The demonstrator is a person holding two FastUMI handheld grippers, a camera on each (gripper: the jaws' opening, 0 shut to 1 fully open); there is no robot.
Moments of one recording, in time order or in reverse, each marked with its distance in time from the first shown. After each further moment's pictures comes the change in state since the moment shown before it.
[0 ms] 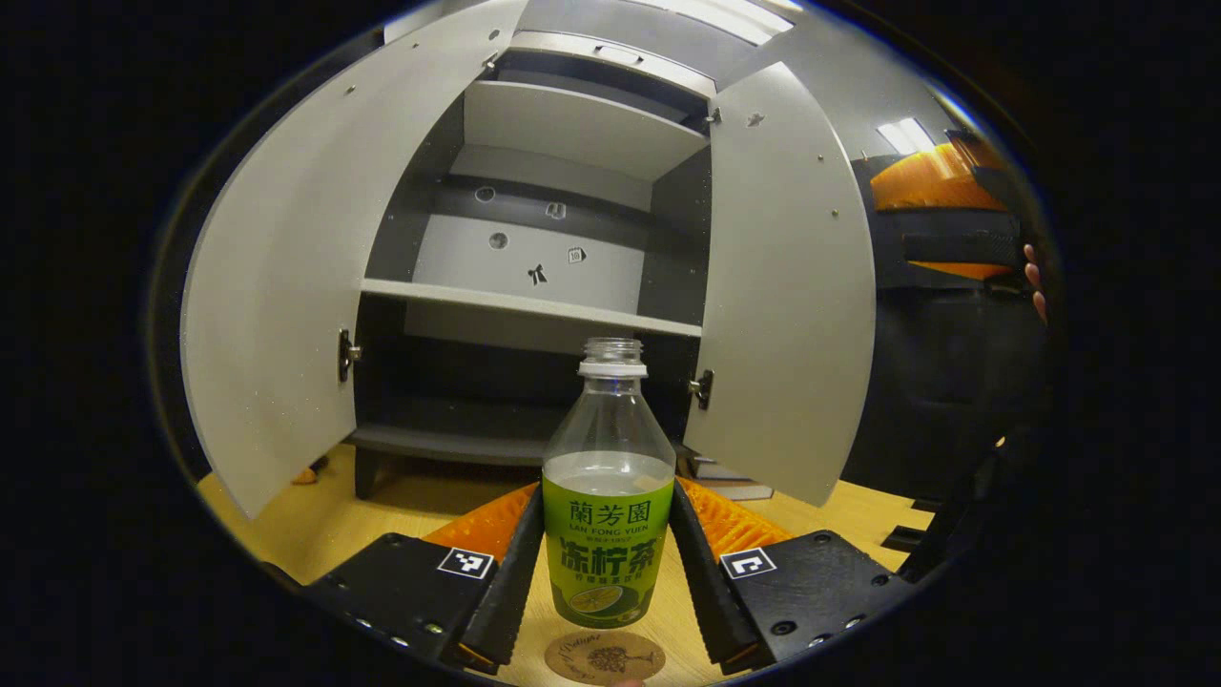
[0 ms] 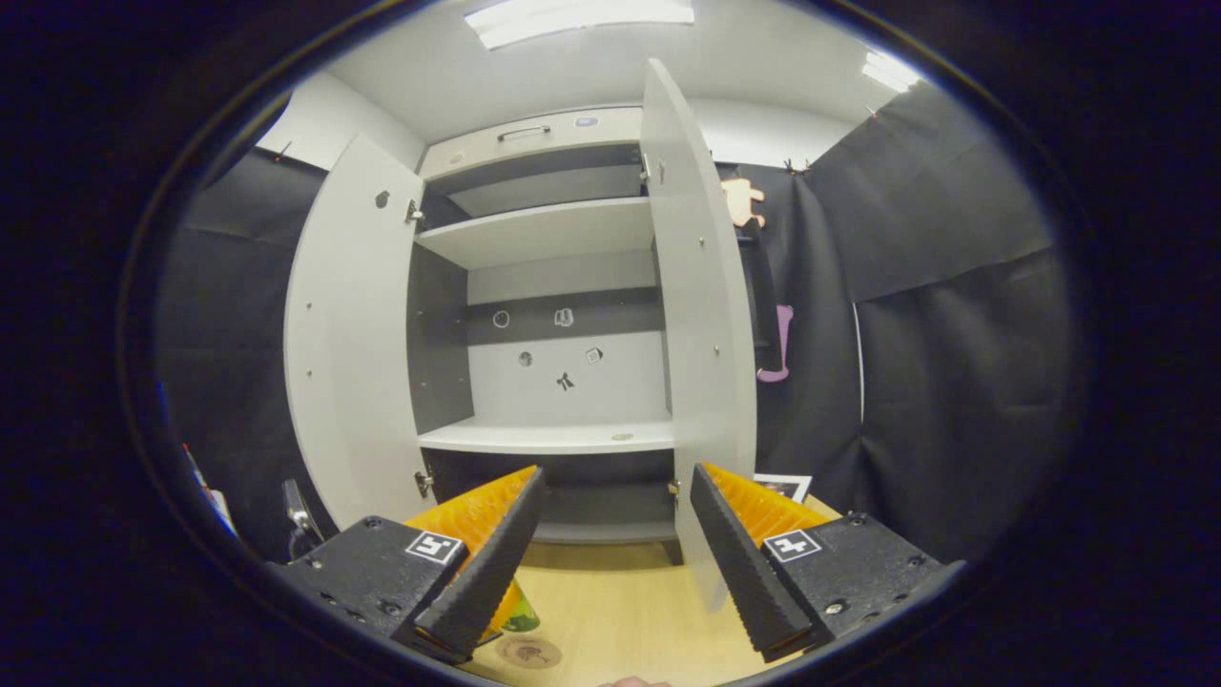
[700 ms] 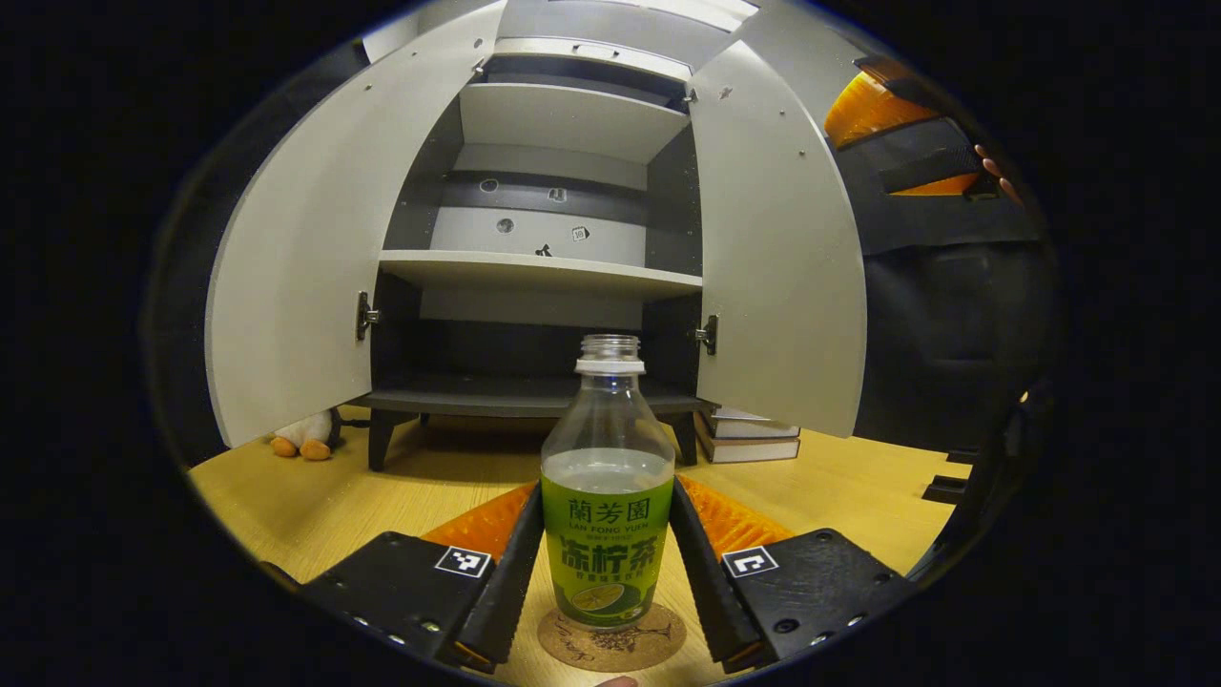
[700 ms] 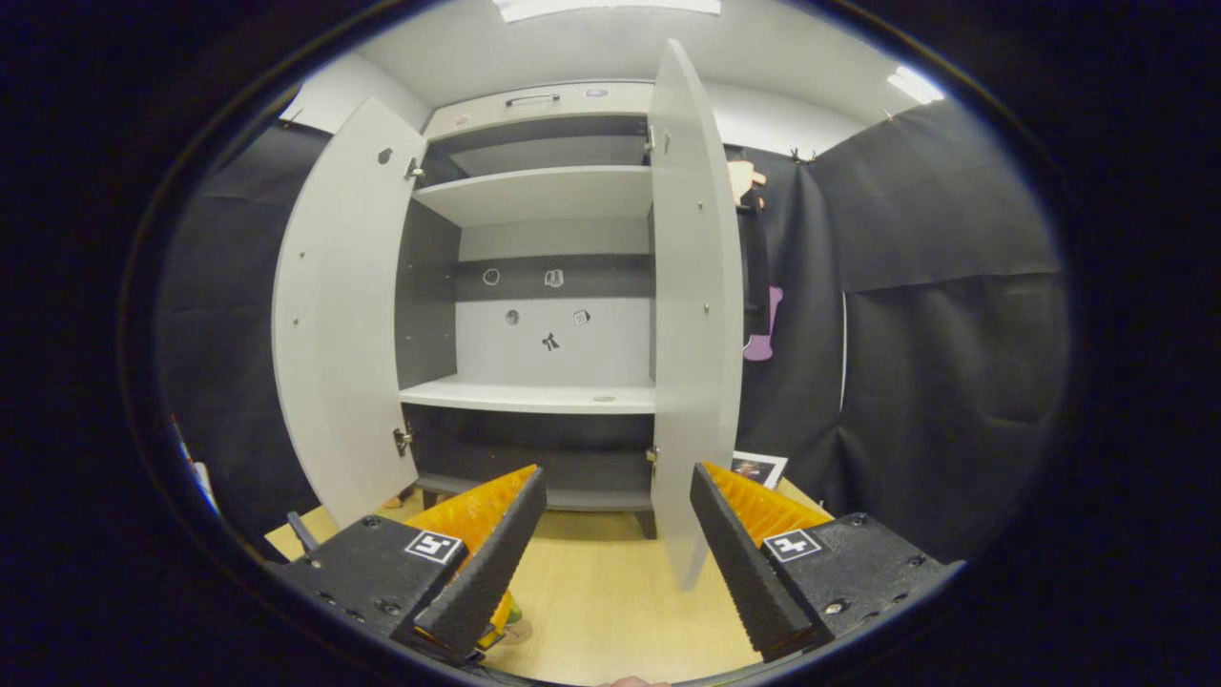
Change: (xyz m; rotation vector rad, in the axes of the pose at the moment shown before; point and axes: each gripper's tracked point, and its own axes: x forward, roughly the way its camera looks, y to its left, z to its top) left arm -0.011 0.002 -0.048 0.095 -0.020 0.076; right arm -0.007 -0.003 -0.029 -0.067 0.091 -0.033
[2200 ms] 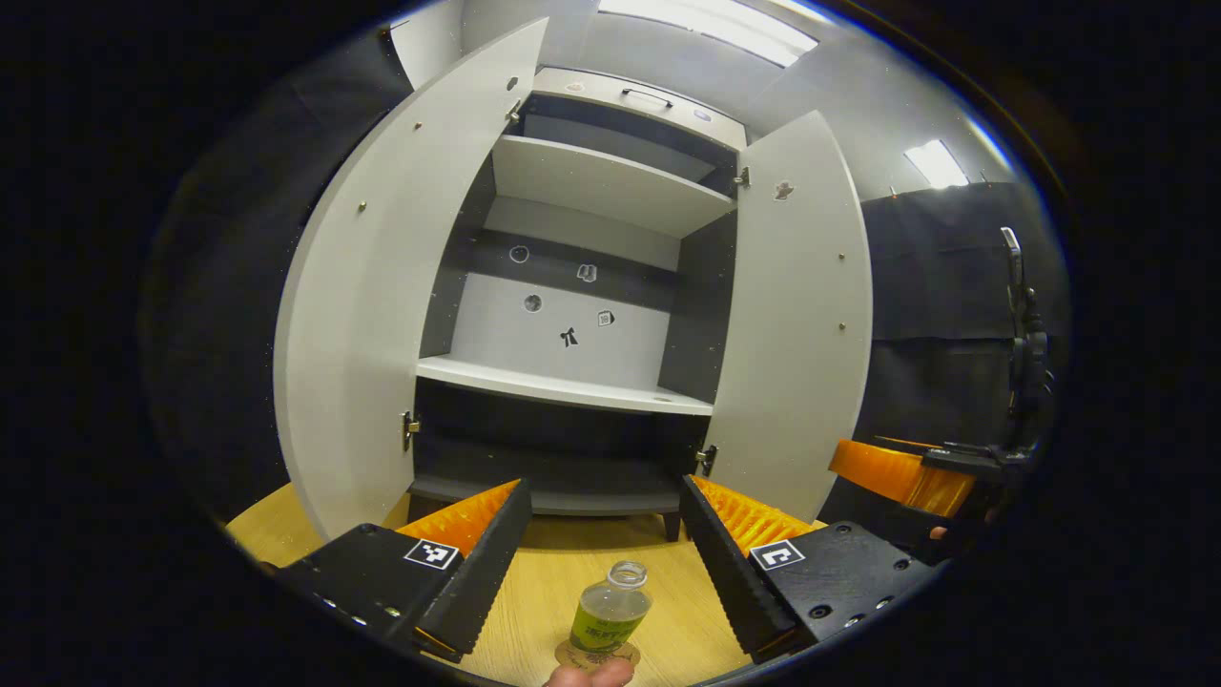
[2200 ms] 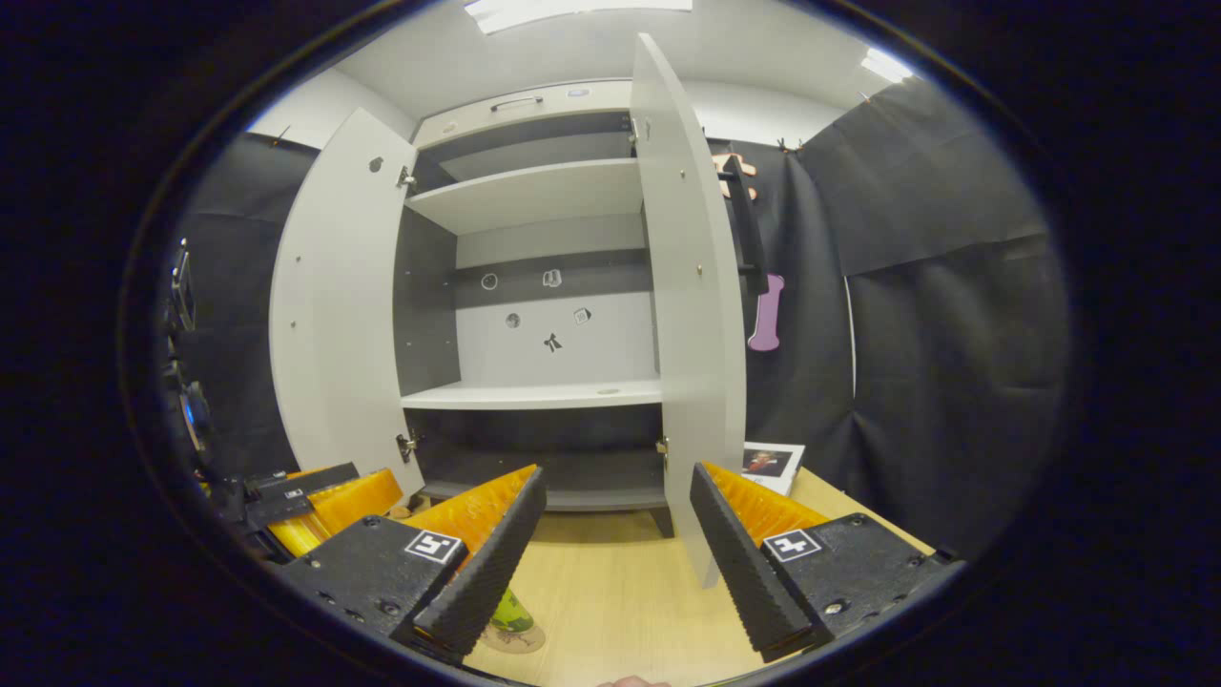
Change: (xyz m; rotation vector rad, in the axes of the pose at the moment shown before) left arm -0.048 0.038 0.179 -0.134 -0.055 0.070; right arm 0.014 -0.005 -0.029 0.083 -0.026 0.033
